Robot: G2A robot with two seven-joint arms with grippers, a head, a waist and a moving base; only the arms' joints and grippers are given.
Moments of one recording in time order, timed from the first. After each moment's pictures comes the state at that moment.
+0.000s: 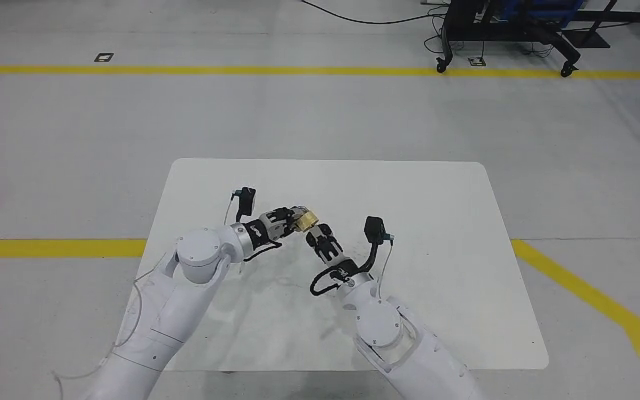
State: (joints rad) left arm 1.10 -1.16 -1.09 -1.41 -0.36 0.20 -0.63; right arm -1.42 -1.36 0.87 -1.71 -0.05 0.18 -0.18
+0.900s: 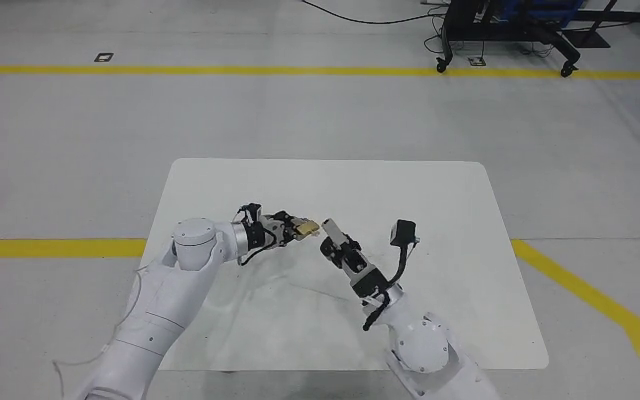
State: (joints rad) left arm 1.02 -1.18 -1.08 -1.26 -0.62 0.50 -0.80; right arm -1.64 -1.32 1.04 -1.97 -0.06 -0.08 0.04
